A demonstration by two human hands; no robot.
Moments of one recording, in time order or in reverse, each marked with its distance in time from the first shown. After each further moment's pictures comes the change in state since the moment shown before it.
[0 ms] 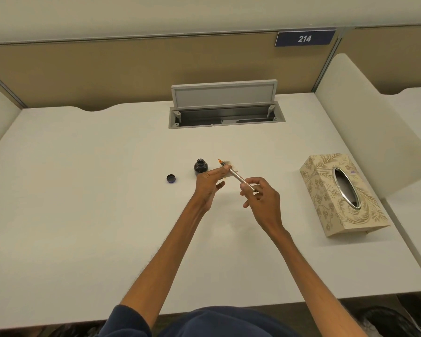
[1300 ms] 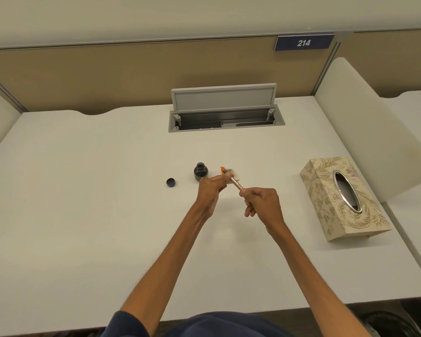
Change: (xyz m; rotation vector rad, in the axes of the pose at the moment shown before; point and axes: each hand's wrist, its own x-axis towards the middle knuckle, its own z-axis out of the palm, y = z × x) left_hand 0.010 -0.015 -0.002 -0.012 -0.073 0.073; right_hand 0.011 -0.011 -0.004 0.031 -0.113 0.187
